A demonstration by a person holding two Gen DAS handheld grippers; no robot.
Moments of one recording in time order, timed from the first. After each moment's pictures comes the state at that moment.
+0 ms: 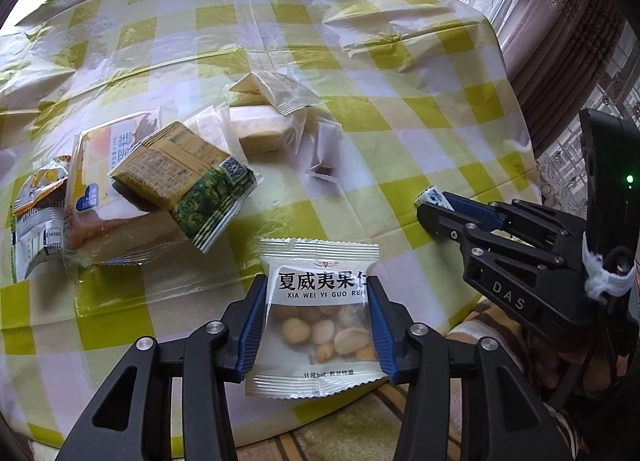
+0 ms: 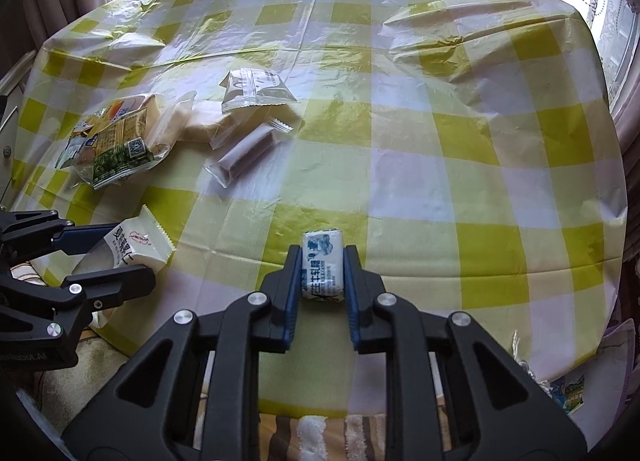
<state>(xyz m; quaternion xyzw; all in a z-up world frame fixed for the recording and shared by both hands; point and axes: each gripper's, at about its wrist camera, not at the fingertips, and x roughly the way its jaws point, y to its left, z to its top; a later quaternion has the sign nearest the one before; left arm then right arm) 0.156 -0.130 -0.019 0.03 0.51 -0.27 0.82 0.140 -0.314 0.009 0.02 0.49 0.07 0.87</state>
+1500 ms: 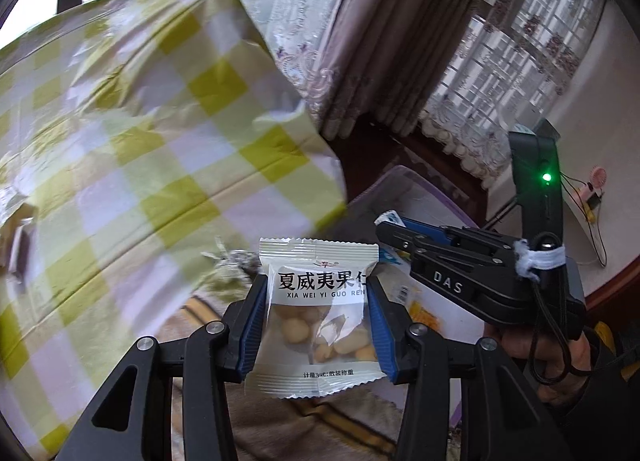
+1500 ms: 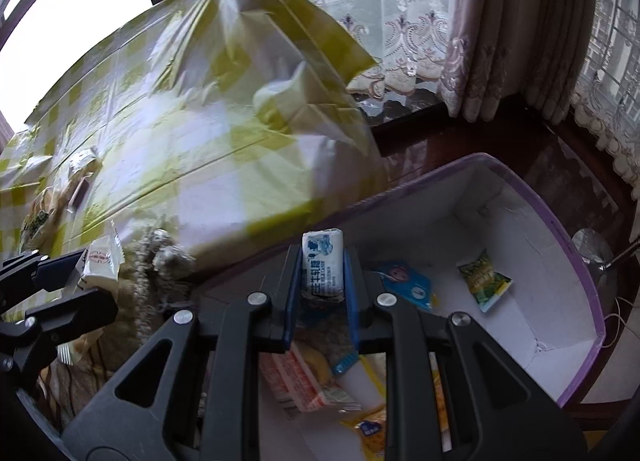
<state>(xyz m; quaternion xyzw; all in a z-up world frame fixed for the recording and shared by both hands) 0.053 -0.335 0.021 0.09 0.46 -0.47 0.75 0.004 -0.537 0.016 0.17 0.48 -0.14 0.85</state>
